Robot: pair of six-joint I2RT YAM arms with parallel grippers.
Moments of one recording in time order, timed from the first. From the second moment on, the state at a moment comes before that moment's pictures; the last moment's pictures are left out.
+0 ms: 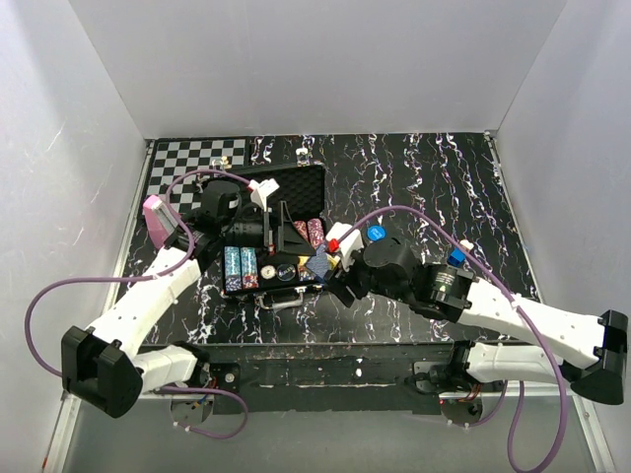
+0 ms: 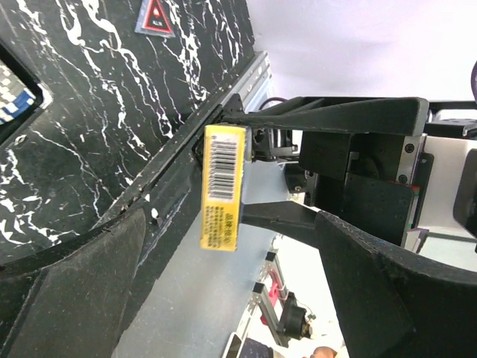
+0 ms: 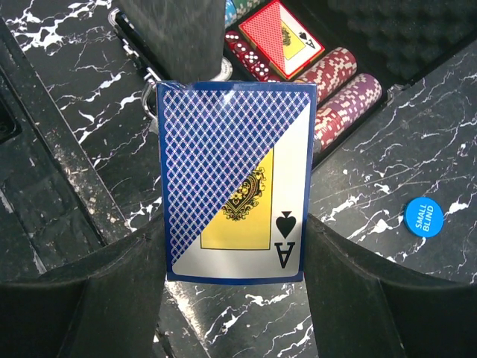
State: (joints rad) left arm -0.43 1.17 0.97 -0.39 0.89 -0.73; right arm 1.16 1.02 0.93 -0.42 0.16 0.00
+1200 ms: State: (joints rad) left arm -0.49 1.08 0.92 -0.40 0.65 -0.72; right arm 1.19 1.06 0.96 -0.31 0.25 -0.02
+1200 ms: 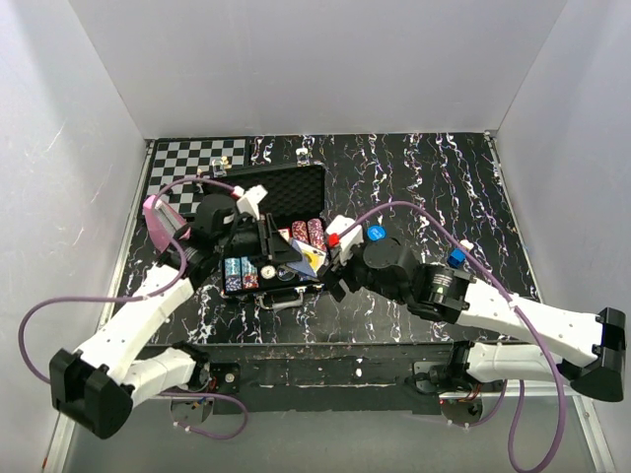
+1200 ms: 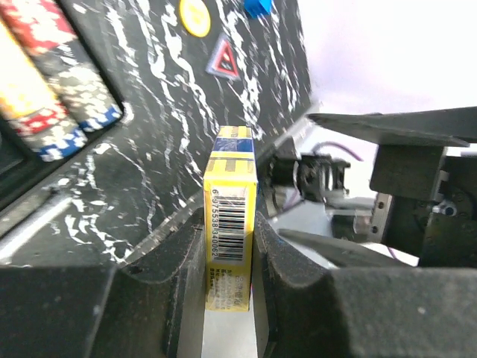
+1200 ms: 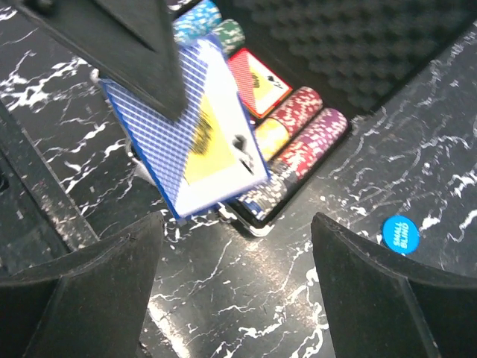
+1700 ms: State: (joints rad) left arm -0.34 0.86 0.59 -0.39 0.24 -0.87; right arm 1.04 0.97 0.85 -0.23 0.36 0.26
